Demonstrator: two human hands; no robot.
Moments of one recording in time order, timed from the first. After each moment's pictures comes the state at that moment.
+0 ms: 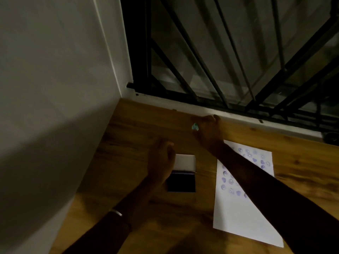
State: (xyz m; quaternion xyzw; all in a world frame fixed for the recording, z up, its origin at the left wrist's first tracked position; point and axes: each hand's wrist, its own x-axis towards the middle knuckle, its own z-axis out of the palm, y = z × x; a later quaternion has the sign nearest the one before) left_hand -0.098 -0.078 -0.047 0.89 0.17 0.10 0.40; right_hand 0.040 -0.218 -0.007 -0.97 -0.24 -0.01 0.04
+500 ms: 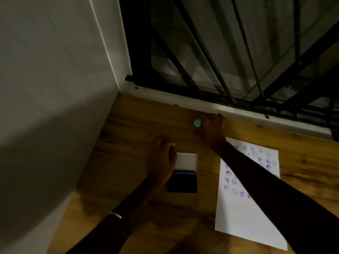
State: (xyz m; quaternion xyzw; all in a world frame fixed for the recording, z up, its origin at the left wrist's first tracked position) left_hand -0.096 -0.077 -0.073 0.93 0.15 0.10 0.33; right_hand 0.055 -0.220 -0.031 -0.98 -0.21 0.03 0.06
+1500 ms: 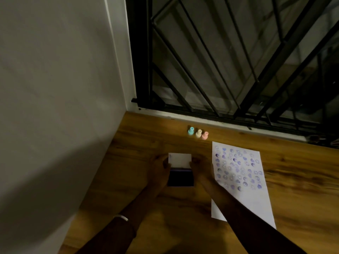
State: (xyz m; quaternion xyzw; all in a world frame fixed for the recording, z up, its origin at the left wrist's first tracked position) left_hand -0.147 -0.082 -0.042 0.86 0.18 0.04 0.47; right_hand -0.087 -0.231 -0.044 -0.90 0.07 0.12 0.42
